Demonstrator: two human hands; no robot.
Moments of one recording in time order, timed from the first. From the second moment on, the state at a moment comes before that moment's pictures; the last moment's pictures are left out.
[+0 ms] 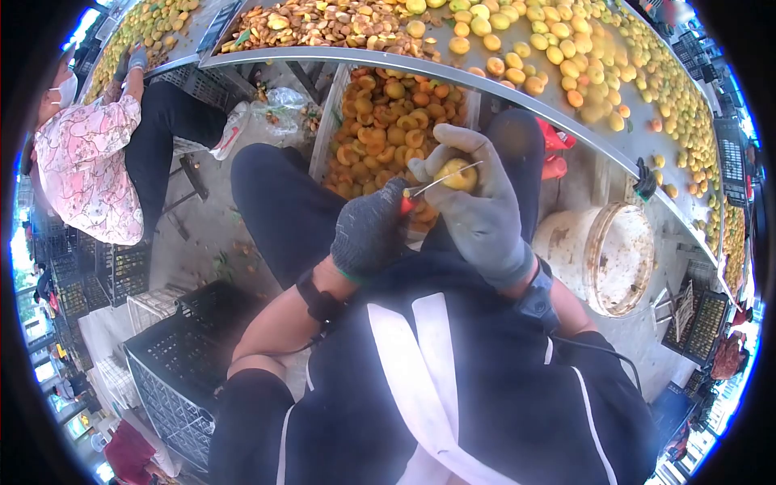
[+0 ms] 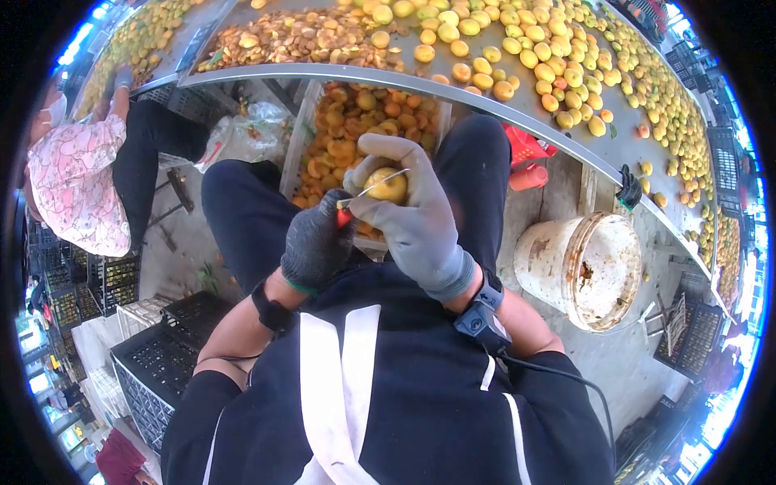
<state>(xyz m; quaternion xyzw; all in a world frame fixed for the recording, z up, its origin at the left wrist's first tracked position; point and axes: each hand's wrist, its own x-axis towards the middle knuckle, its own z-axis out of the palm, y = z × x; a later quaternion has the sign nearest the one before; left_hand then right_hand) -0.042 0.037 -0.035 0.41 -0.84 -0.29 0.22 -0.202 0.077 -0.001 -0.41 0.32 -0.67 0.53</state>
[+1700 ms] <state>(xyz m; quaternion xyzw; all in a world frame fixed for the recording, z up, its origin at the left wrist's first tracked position) -0.063 0.035 -0.020 0.46 -0.81 -0.30 0.21 -0.203 0.060 -0.018 -0.23 0.27 -0.70 0.61</state>
